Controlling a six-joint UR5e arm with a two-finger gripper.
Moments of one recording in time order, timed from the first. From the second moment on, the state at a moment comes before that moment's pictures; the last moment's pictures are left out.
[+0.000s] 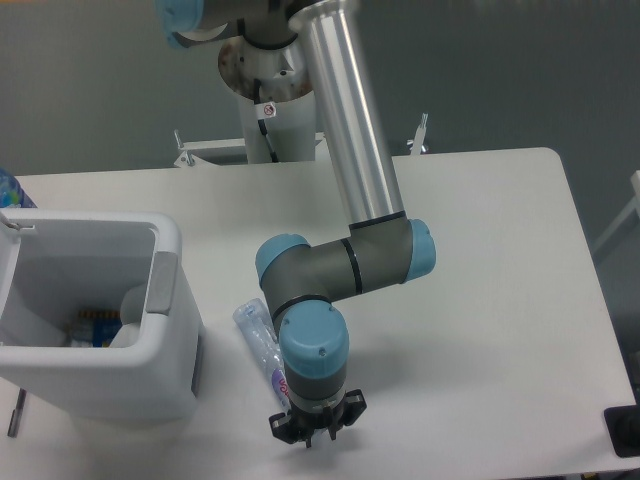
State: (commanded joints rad) arm 2.30 -2.32 -1.31 -0.88 1.54 0.01
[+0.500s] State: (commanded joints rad) arm 2.32 -2.28 -1.30 -0.87 1.54 0.02
